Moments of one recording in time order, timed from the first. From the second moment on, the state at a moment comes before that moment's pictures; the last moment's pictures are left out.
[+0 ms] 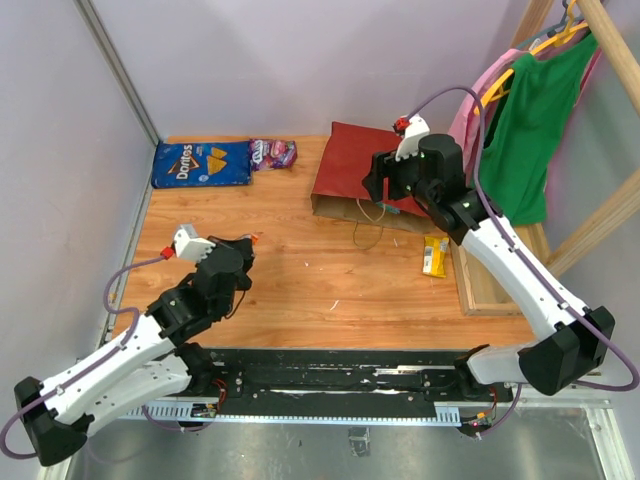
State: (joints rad) left arm -0.83 0.72 0.64 -0.35 -0.87 -1.26; right arm 0.49 1.33 1.35 -0.38 -0.07 0.12
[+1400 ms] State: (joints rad) left arm -0.61 0.73 0.78 -0.50 -0.37 -0.89; right arm 0.53 1.36 1.35 -0.36 -0.07 0.13
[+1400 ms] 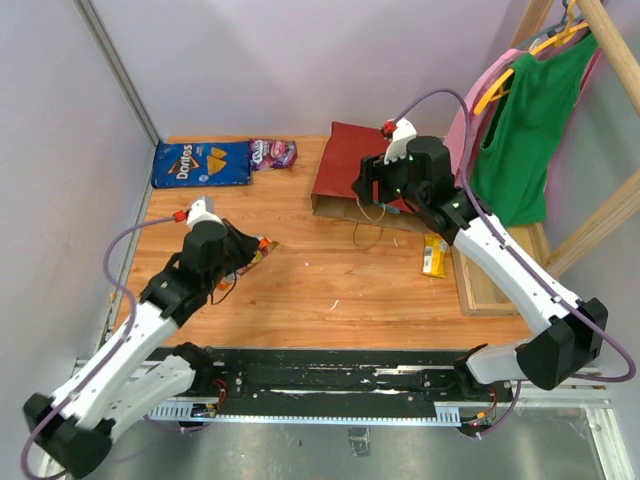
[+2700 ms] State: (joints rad) left arm -0.19 1.12 0.43 -0.09 -0.02 -0.77; right arm 0.57 1.37 1.32 -0.35 -0.09 0.10
